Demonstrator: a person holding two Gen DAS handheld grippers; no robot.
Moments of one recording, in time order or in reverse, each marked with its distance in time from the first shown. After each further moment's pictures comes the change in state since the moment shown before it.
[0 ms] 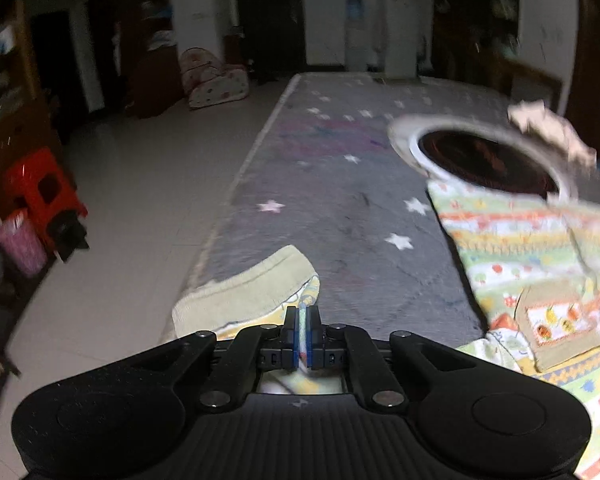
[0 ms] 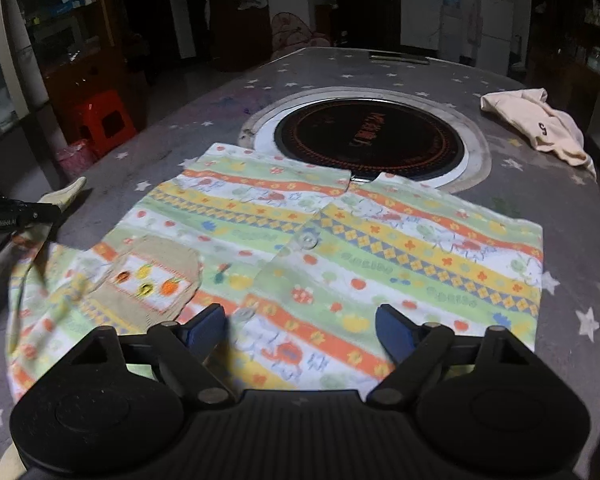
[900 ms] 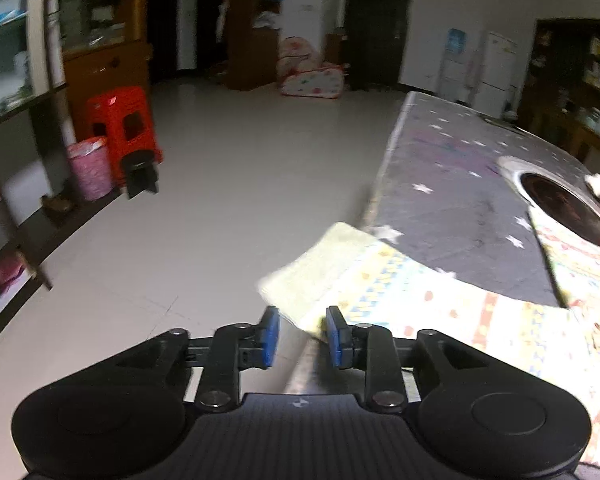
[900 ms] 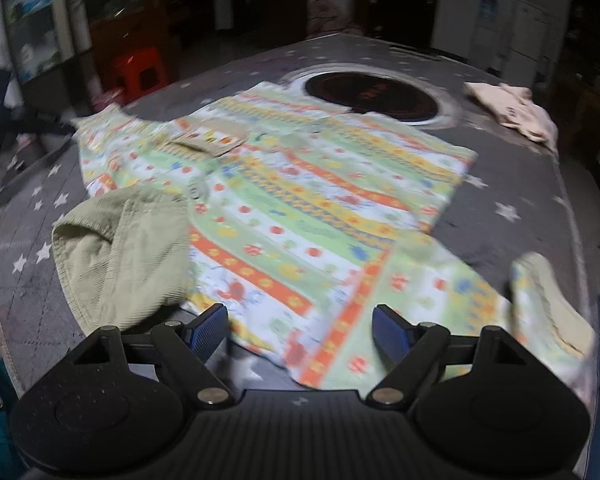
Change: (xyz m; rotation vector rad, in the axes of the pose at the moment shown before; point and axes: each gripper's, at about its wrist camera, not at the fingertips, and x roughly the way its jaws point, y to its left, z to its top) left arm -0.053 0.091 -0.053 -0.252 0.004 0.184; right arm -0.120 -0.019 -0.100 -0.108 0.022 -0.023
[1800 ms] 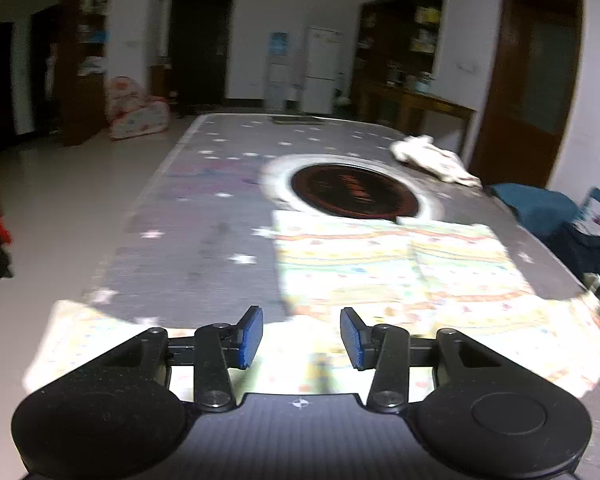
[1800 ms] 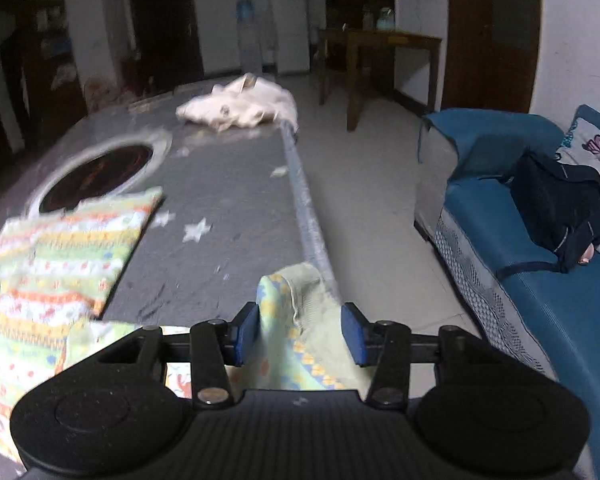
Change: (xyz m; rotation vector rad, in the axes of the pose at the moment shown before) left arm -0.055 -0.172 -0.007 0.337 -0.047 -0.479; right arm -0.017 -0.163 -0.030 0.543 -0.126 -0.408
